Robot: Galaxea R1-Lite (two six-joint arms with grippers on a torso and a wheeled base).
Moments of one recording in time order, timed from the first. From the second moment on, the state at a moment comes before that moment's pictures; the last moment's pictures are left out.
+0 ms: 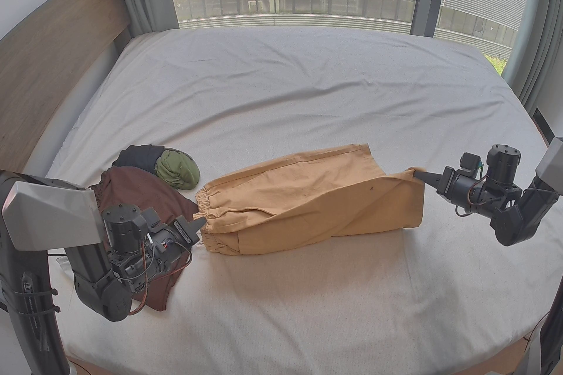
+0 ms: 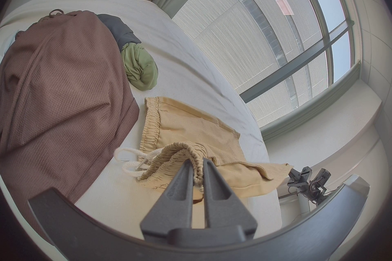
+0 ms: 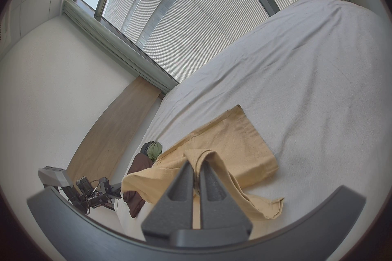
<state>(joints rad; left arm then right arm) -0.27 2.25 -0.44 -1.55 -0.17 -0.78 0.01 2.11 -0.75 -1.13 0.61 0.53</state>
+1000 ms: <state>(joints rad) -0.26 2.29 -0.56 -1.55 -0.06 -0.85 0.02 2.21 -1.29 -0.70 0.61 0.53</state>
